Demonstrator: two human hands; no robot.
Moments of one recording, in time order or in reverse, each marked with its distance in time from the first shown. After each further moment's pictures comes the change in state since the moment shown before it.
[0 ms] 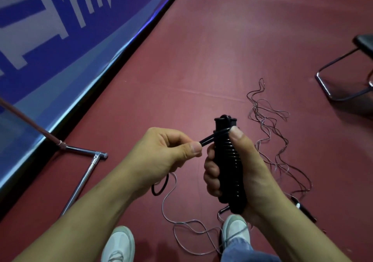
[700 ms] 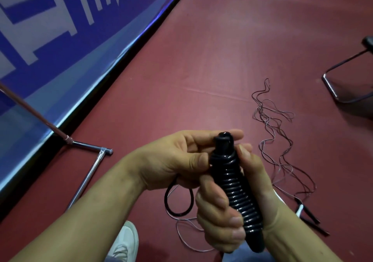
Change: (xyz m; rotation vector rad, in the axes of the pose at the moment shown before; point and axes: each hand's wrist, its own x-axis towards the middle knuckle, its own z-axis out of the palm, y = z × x) left_hand -0.002 0.002 -0.002 -0.388 -0.682 -0.028; right_hand -0.013 0.014 0.019 0.370 -0.803 0.294
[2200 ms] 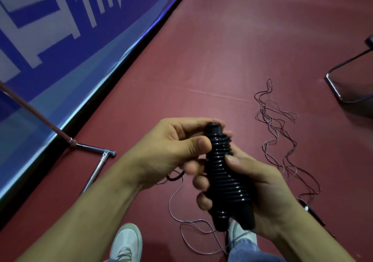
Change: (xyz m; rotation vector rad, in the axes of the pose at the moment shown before) left_hand -0.012 0.019 0.002 0.220 0.424 0.118; right_hand 0.002 -0.010 -0.002 -0.109 0.302 -0.236
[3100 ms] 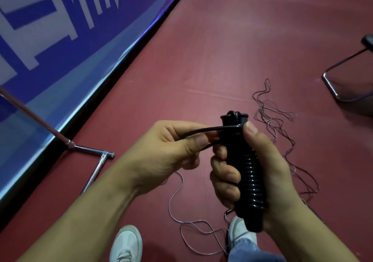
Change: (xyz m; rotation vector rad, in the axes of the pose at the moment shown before) left_hand -0.001 -0.003 0.000 -0.123 -0.012 0.056; right_hand 0.003 -0.012 0.015 -0.114 0.211 -0.039
